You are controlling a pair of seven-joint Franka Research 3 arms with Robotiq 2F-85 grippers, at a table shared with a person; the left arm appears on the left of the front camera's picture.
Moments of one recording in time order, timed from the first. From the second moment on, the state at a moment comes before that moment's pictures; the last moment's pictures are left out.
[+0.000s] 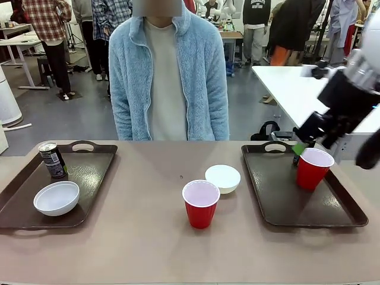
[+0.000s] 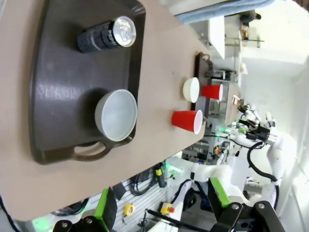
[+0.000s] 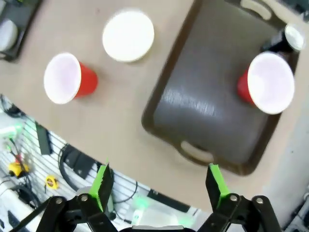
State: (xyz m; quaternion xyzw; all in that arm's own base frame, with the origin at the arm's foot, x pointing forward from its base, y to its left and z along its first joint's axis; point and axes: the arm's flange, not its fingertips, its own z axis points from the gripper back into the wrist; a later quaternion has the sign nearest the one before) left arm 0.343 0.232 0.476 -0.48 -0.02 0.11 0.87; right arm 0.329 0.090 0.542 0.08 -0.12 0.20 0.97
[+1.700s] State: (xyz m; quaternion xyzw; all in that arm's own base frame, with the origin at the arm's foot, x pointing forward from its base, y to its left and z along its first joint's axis) left arm 0.344 0.230 0.474 -0.48 -0.03 0.11 0.87; right arm 0.308 0.039 0.487 0.12 0.04 0.35 0.93
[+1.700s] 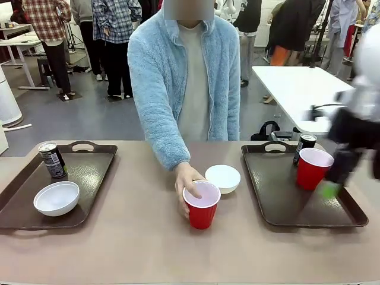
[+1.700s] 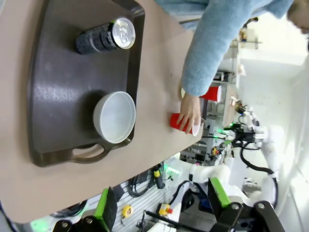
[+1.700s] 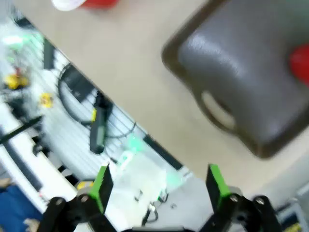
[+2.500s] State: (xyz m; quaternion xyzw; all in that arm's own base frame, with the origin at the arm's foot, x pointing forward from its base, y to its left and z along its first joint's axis) left arm 0.344 0.230 0.475 -0.48 -0.03 0.11 0.87; right arm 0.303 -0.009 0.491 0.13 0.02 0.33 0.94
